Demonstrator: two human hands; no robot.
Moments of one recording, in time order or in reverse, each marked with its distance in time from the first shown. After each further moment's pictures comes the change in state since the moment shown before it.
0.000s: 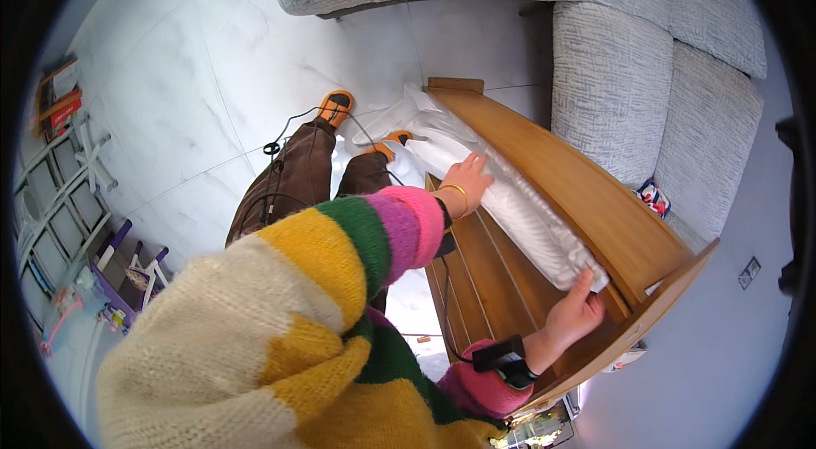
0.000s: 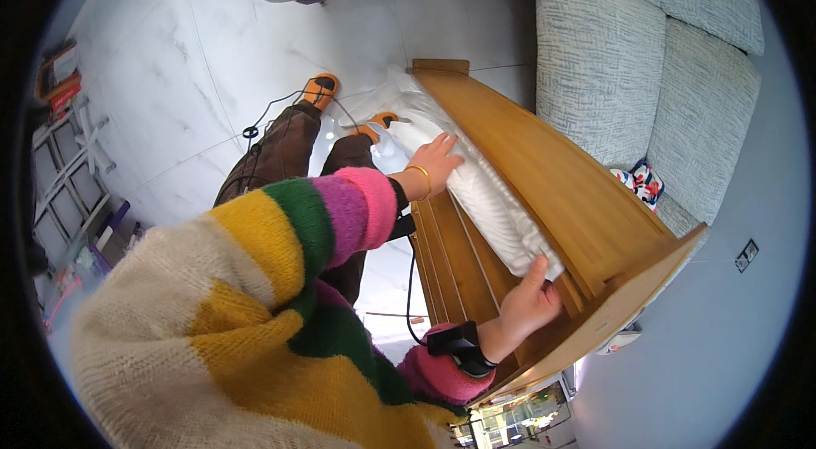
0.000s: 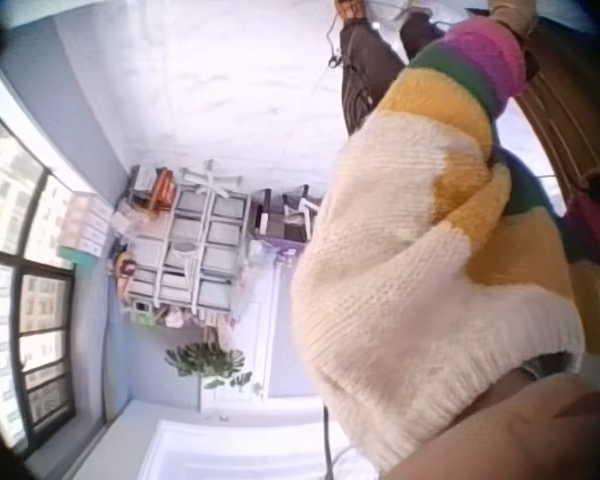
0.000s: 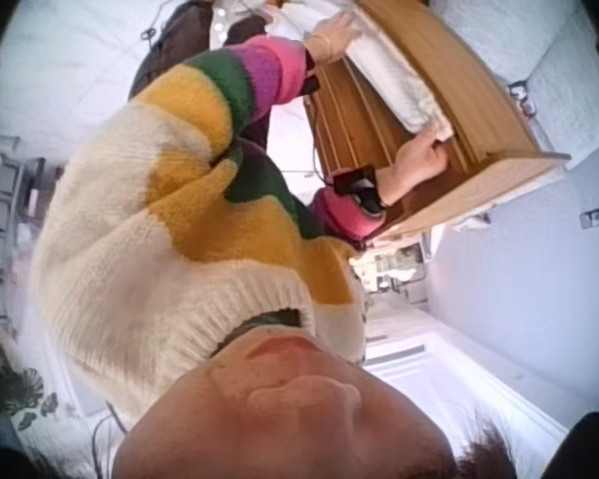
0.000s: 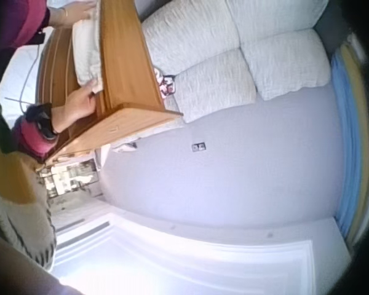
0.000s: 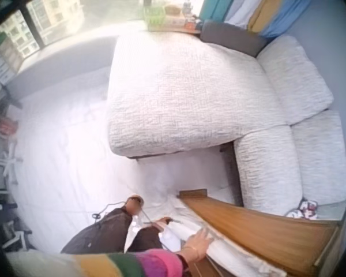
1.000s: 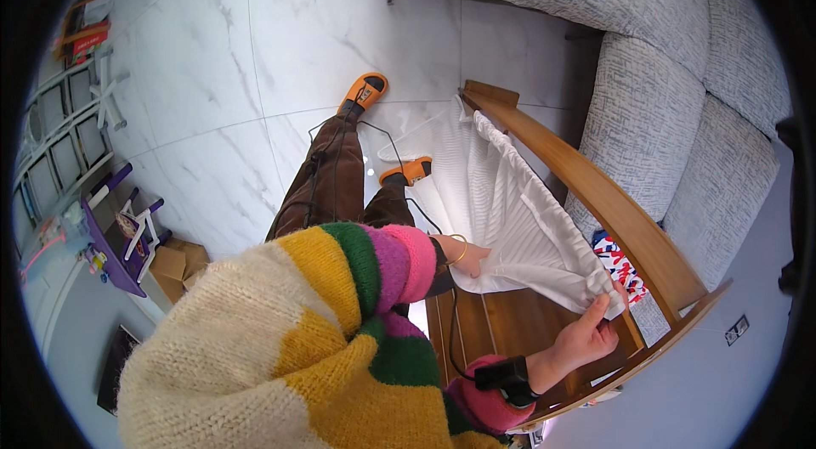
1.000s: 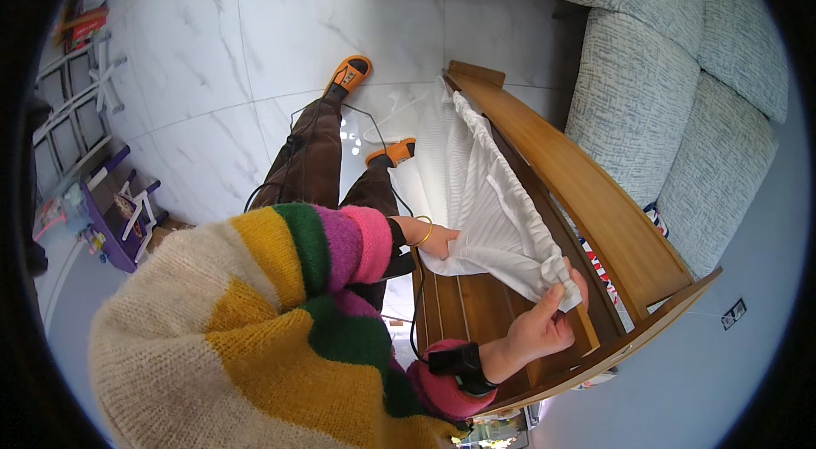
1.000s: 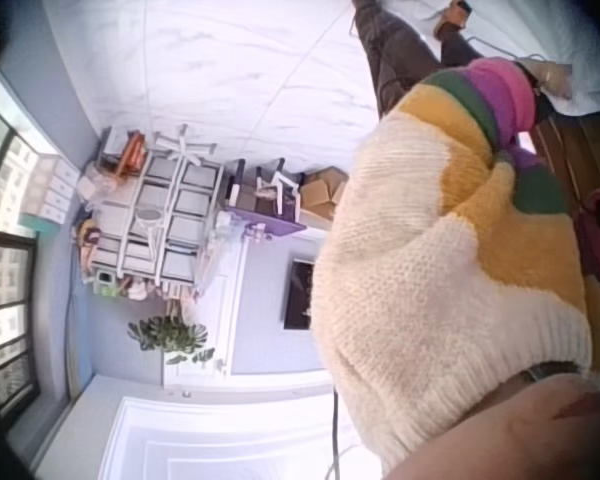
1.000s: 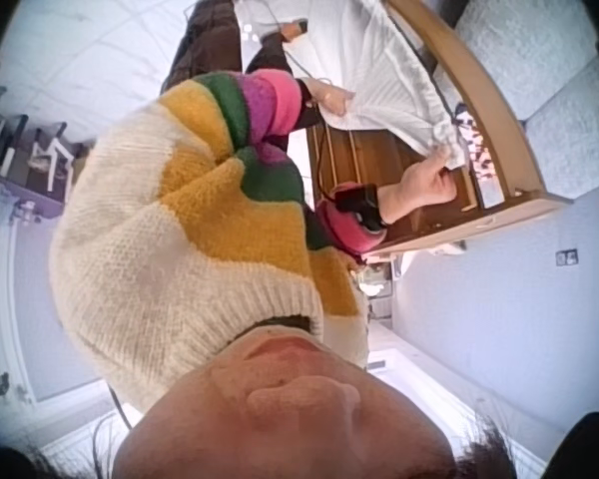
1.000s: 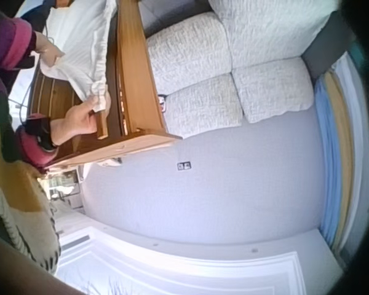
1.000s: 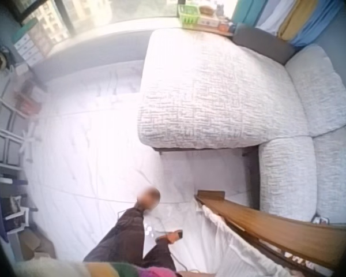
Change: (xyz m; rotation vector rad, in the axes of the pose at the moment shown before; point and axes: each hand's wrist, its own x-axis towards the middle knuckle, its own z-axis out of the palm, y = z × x) left_hand -0.054 0.019 0.098 -0.964 -0.679 0.202; right_hand 0.001 0.002 -0.002 -0.073 -0.241 -0.351
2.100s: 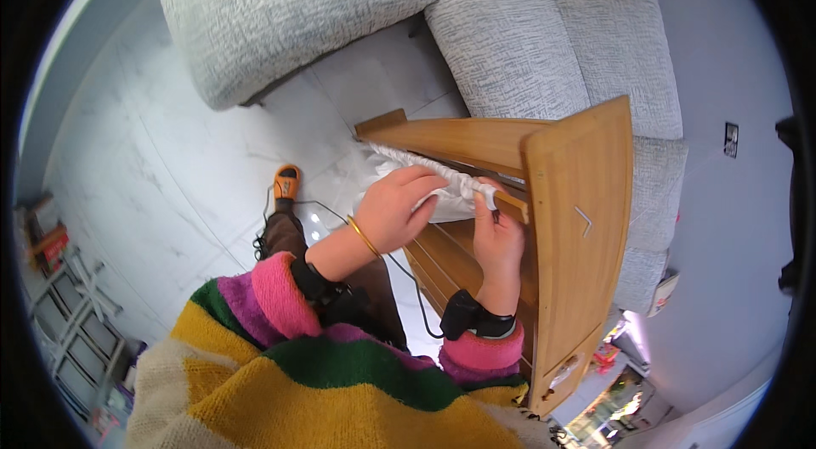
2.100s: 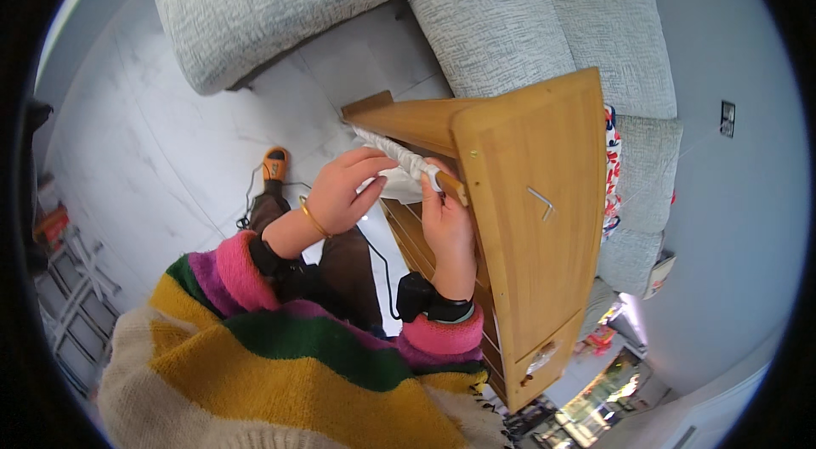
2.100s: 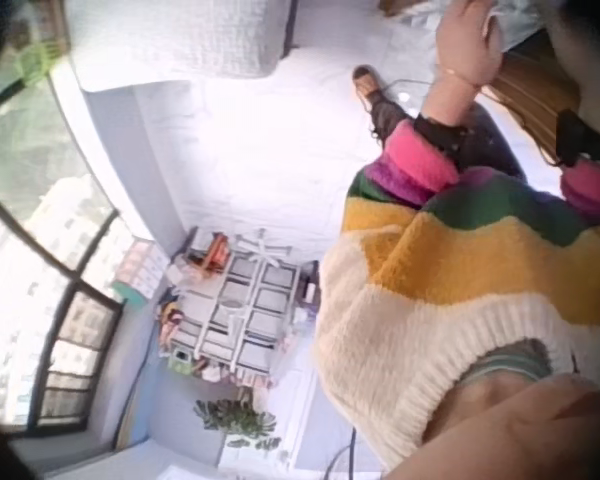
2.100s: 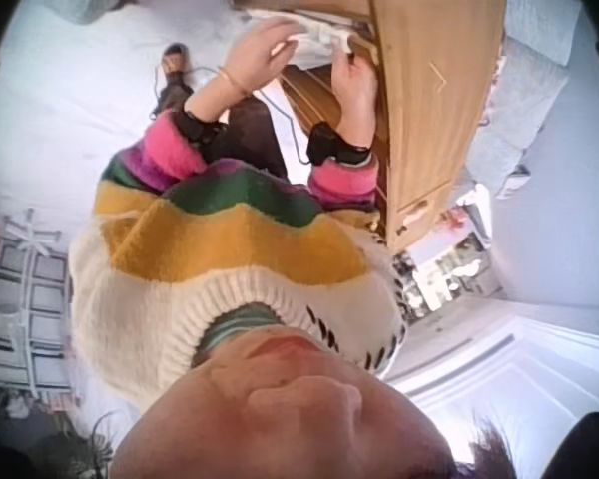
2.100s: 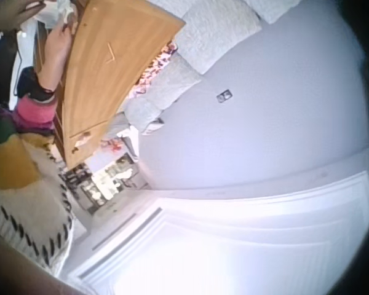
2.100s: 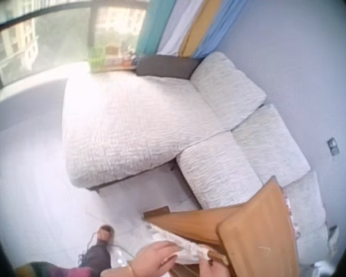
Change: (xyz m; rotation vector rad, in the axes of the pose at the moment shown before) left_hand -0.113 0.205 -0.016 0.756 0.849 0.669; right_hand 0.004 0.000 0.004 0.219 -0.094 0.067
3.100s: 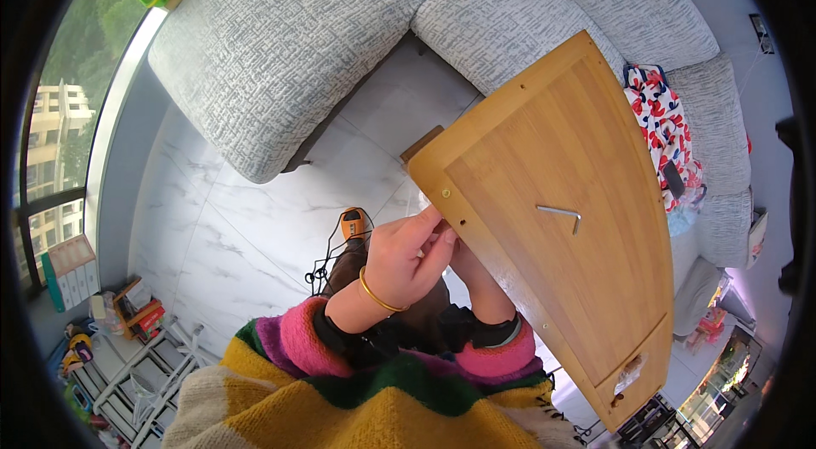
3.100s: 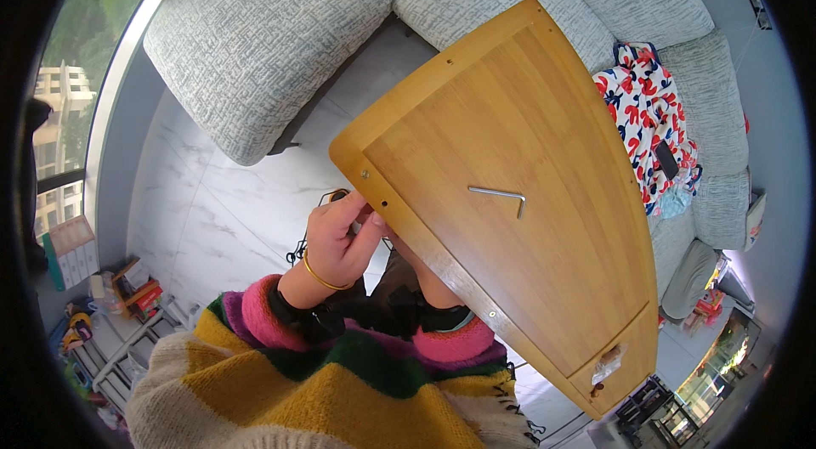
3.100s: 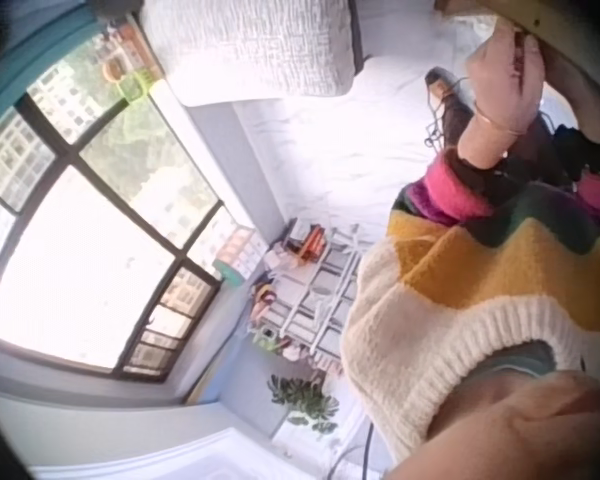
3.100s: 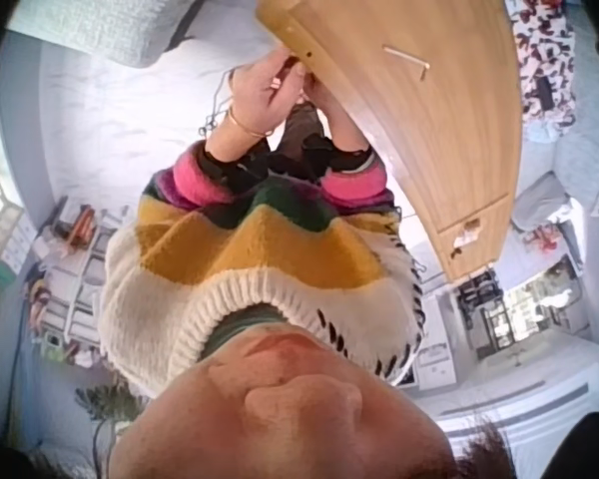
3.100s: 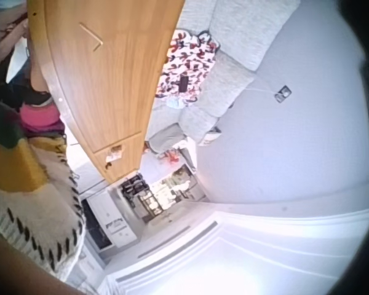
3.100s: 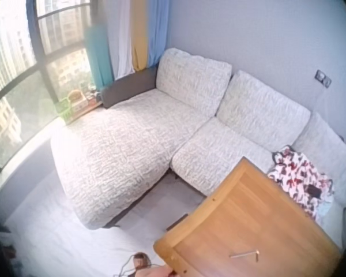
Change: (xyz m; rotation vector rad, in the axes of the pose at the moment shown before) left_hand 0.041 0.085 0.008 0.033 -0.014 0.079; right_hand -0.033 0.058 0.028 -0.749 0.127 -0.149
